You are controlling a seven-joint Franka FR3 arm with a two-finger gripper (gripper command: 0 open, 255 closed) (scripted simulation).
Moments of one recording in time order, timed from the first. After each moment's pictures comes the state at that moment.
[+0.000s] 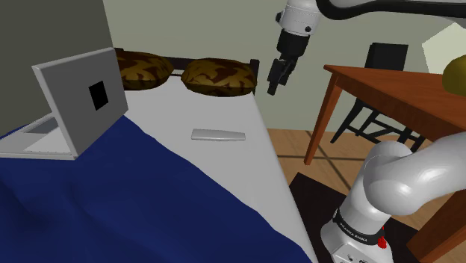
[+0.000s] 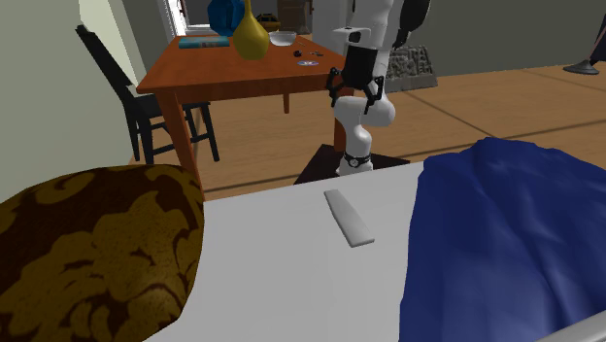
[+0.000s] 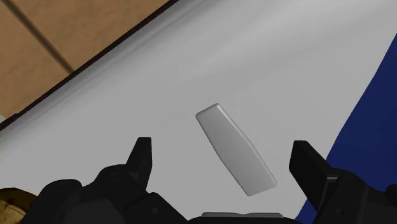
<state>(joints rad) -0.01 -0.75 0.07 -2.28 -0.05 1.69 -0.02</state>
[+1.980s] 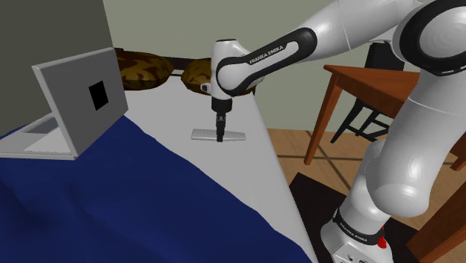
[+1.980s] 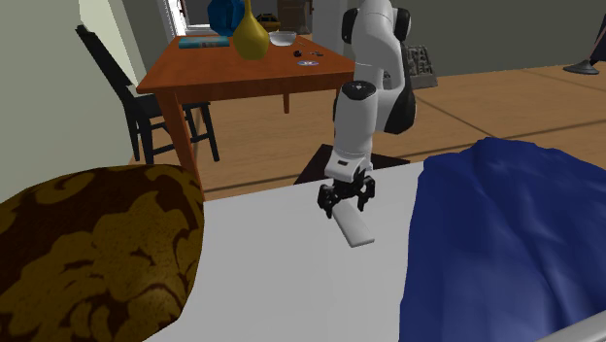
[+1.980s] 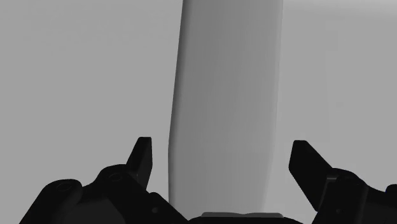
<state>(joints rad) 0.13 -0.02 -0.01 -2.16 0.01 2.14 -0.57</state>
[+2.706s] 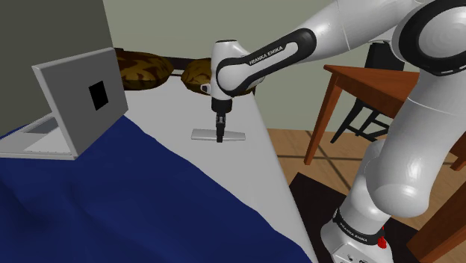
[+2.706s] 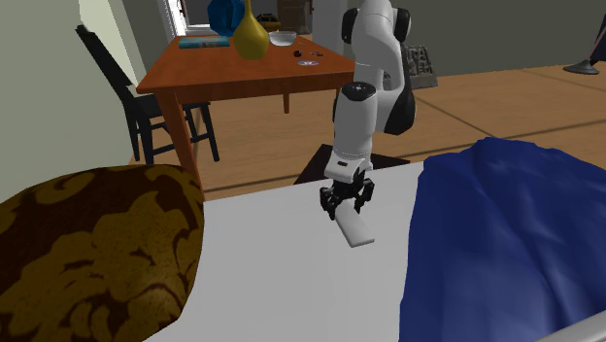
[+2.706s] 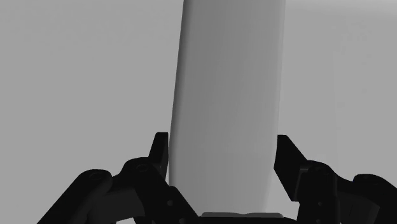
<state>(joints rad) 0.13 -0.02 -0.01 -2.16 0.01 2.15 -0.57</state>
